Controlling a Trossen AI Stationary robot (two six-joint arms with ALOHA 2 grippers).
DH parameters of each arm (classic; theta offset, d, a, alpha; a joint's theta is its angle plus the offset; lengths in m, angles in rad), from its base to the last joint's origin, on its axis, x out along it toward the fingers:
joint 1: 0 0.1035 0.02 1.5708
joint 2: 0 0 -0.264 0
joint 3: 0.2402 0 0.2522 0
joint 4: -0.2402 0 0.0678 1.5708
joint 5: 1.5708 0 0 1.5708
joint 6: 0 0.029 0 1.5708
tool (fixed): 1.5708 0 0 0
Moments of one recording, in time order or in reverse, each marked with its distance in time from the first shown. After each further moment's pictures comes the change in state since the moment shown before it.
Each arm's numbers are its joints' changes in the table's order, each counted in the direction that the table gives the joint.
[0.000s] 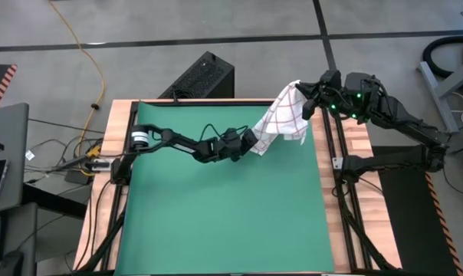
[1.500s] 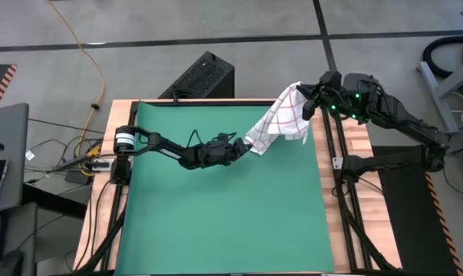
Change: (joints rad) left arm -0.066 0.147 -0.230 0.165 0.014 0.120; right arm 0.001 0.001 0.000 -0.045 0.011 0.026
